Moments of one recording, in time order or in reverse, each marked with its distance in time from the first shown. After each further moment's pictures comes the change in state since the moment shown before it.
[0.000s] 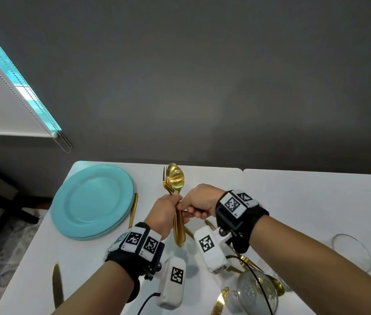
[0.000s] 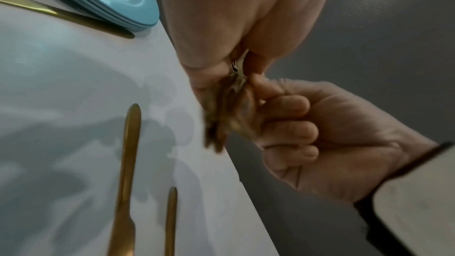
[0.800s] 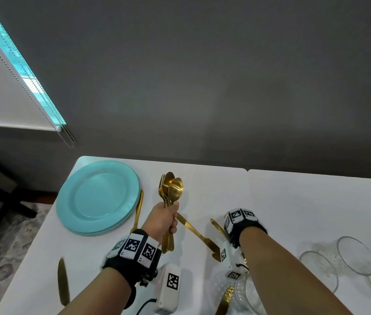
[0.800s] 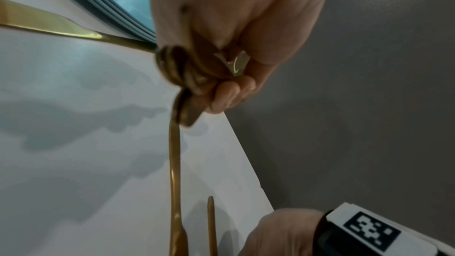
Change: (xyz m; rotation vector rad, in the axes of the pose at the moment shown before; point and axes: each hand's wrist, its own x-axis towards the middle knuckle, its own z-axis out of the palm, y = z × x) left_hand -0.003 -0.016 -0.031 0.116 0.108 -0.061; right_hand 0.060 0.096 -0.007 -0.622 0.249 0.333
